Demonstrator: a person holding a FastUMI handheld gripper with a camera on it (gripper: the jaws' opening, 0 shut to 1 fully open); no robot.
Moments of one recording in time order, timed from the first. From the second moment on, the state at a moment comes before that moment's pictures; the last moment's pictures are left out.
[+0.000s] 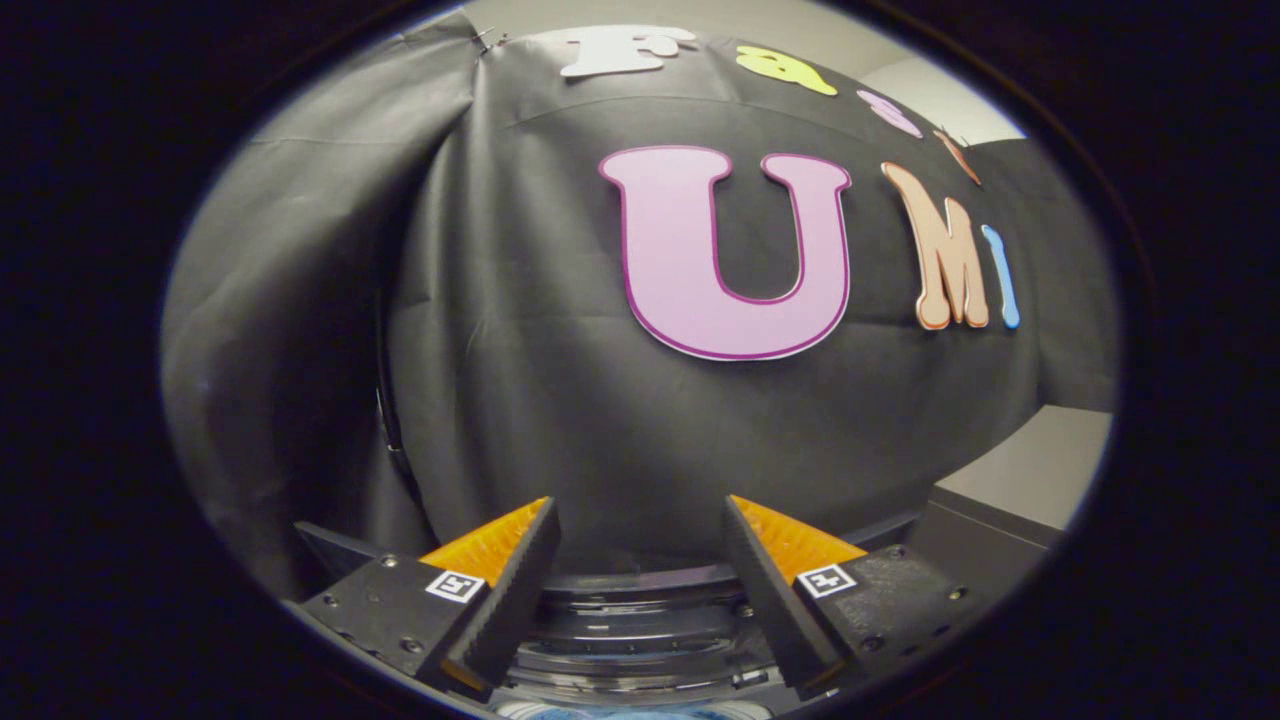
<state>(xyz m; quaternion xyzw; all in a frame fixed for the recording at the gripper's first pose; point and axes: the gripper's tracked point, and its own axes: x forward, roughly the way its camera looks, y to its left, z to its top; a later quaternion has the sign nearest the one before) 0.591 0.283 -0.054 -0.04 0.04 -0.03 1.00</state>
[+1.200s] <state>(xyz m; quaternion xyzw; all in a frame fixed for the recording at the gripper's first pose) 0.544 0.284 -0.053 -0.03 0.01 -0.01 1.00</state>
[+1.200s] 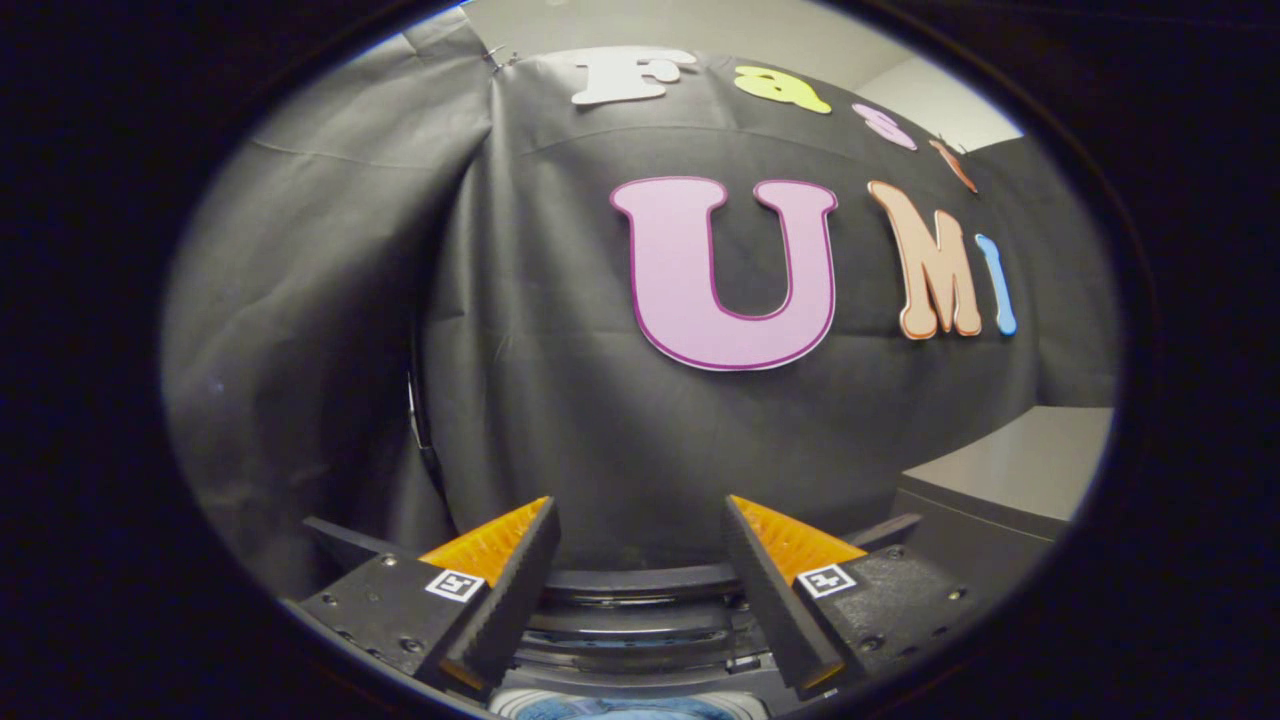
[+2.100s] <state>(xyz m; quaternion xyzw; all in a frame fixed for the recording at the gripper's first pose) 0.527 0.286 -0.054 -0.03 0.01 0.01 1.00</state>
